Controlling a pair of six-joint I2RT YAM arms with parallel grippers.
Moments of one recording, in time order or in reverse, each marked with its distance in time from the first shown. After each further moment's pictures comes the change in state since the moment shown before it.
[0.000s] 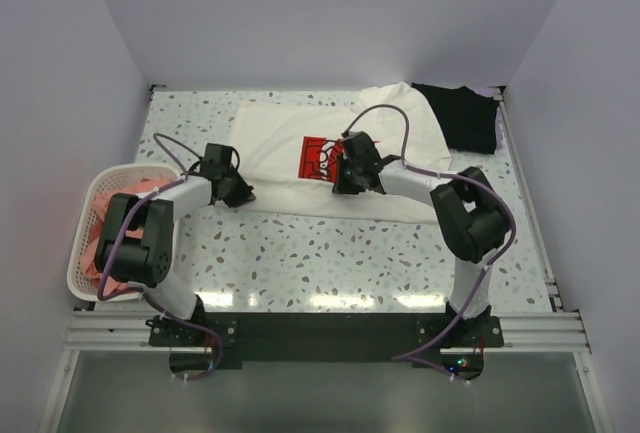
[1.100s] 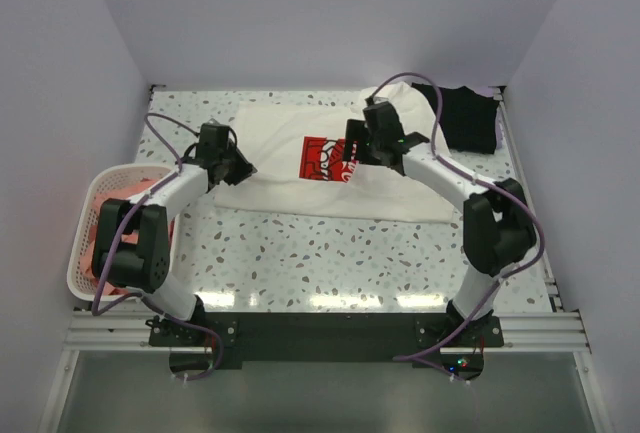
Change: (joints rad) left arm 0.000 -0.049 0.132 -0.021 -0.019 0.010; right arm -0.071 -0.079 0.167 -0.145 0.134 -0.071
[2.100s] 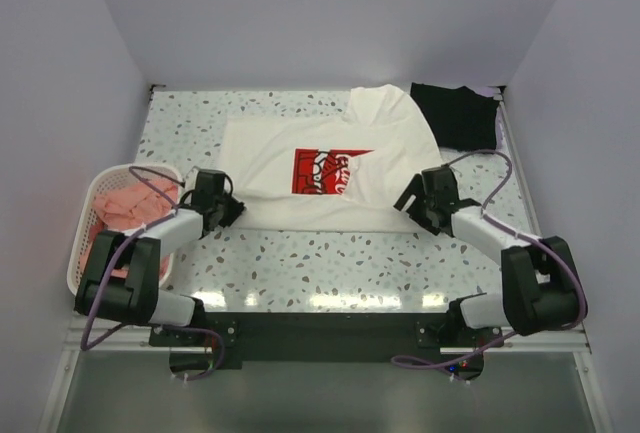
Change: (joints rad) left arm -0.007 -0.156 -0.401 0.171 -0.142 -0.190; right arm -0.264 -0.417 -0.707 0.146 0.031 0.310
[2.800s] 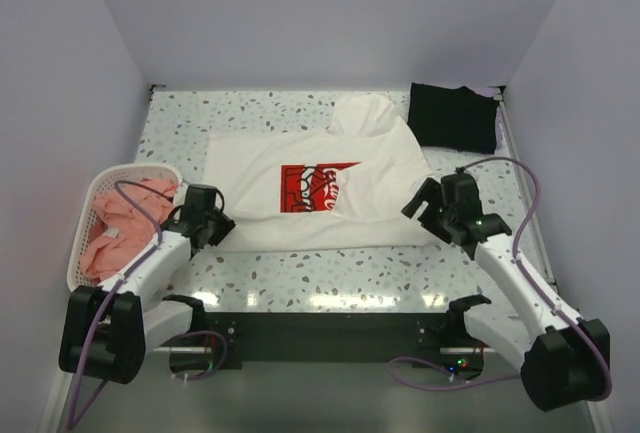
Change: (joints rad) left arm 0.000 -0.337 -0.128 -0.275 -0.050 0.025; right arm 0.000 -0.471 -0.049 -0.349 -0.067 -0.003
